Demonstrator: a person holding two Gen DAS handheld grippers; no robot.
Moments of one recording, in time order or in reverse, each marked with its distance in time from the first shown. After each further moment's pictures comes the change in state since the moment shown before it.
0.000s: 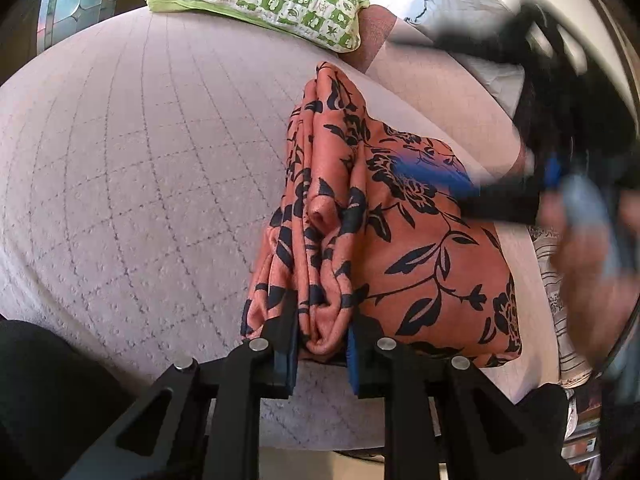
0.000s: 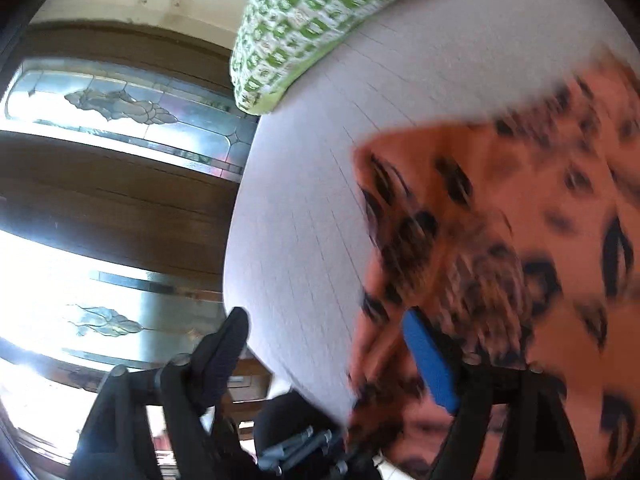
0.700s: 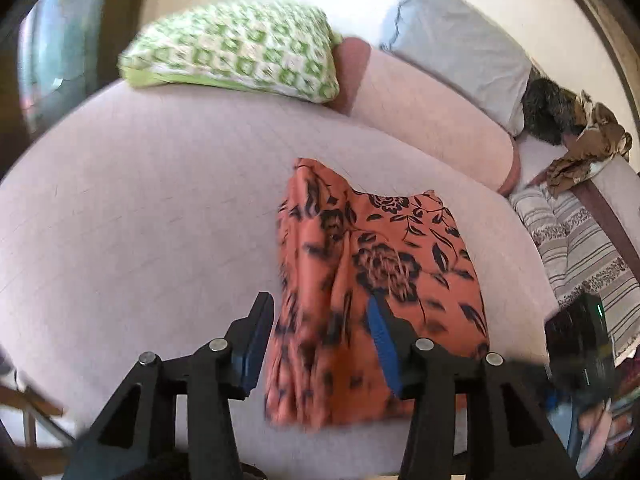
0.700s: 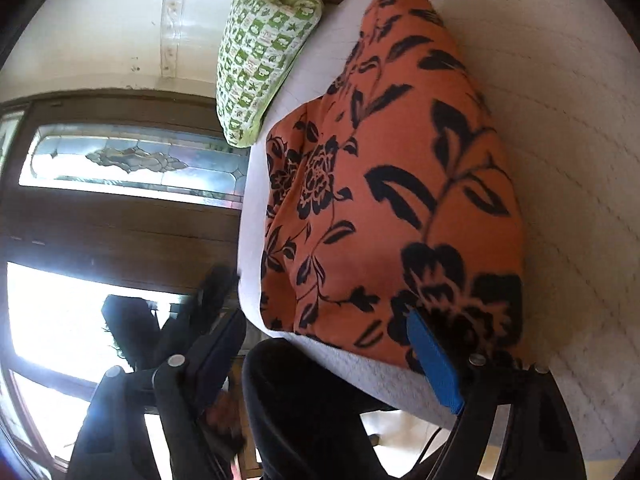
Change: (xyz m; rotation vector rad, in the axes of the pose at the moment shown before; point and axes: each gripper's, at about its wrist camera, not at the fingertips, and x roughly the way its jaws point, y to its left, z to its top) left arm -0.024 -0.036 0.081 0.147 -0.054 0.049; right arm -0.103 -0.111 -0.123 0.153 -0.148 0.149
